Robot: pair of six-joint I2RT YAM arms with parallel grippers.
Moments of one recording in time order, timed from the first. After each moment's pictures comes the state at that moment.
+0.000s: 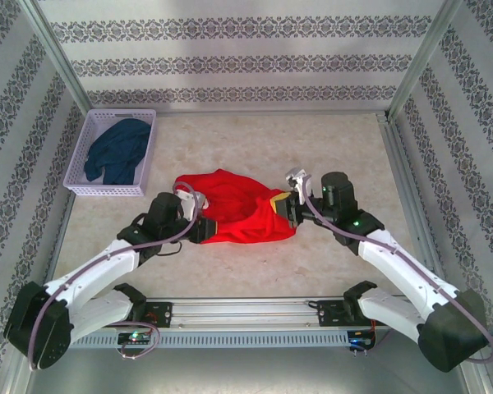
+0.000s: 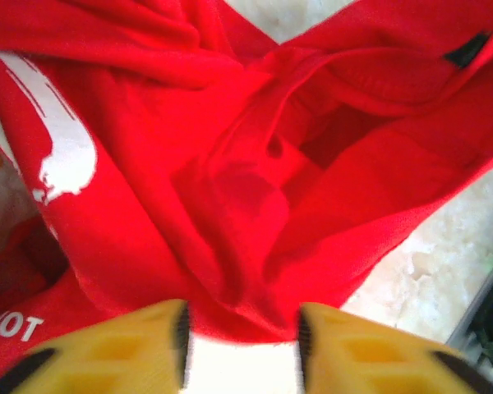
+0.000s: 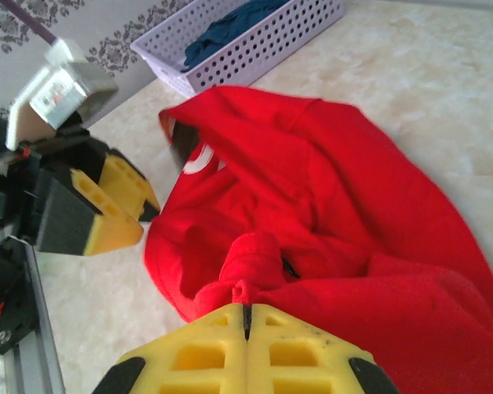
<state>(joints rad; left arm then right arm) -0.52 0.98 0.52 -0.20 0.33 -0.39 0.46 0.98 0.65 -0.14 -0.57 0.12</state>
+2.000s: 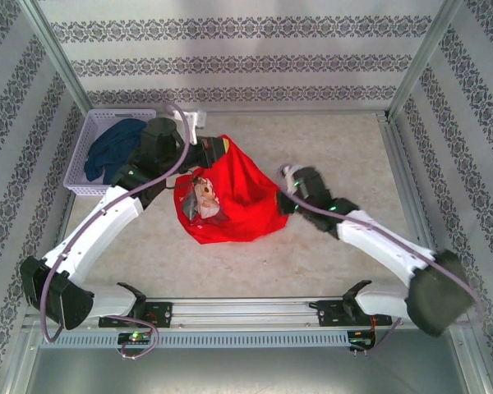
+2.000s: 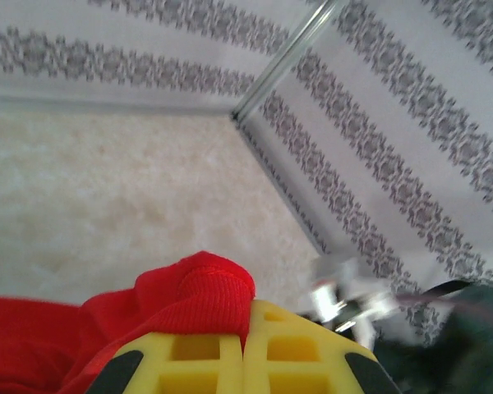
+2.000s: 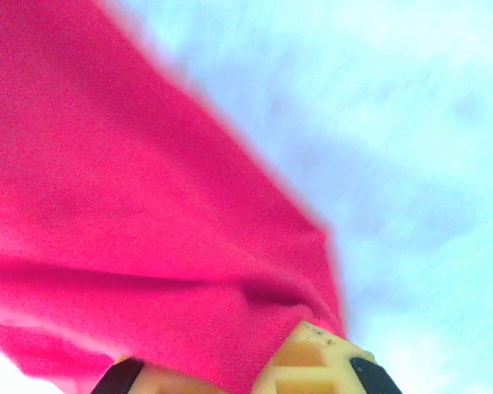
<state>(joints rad) -0.43 1.30 1.30 -0.27 0.39 -0.52 0.51 1.18 0.86 -0.30 -0.01 0.25</state>
